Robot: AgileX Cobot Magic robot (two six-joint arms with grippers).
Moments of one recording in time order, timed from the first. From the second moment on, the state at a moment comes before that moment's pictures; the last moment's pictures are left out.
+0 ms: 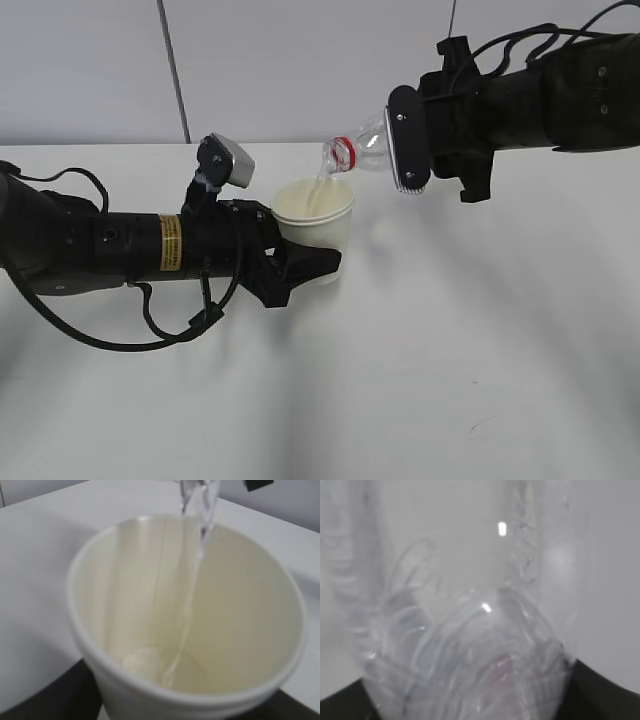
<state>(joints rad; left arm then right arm) -0.37 2.06 -0.97 1.09 -0.91 -0.74 0.32 1.80 -1.19 -1.48 0.08 -0.10</state>
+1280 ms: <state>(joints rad) -0.37 2.06 -0.97 1.09 -0.91 -0.74 0.32 1.80 -1.19 -1.51 0.09 -0.10</state>
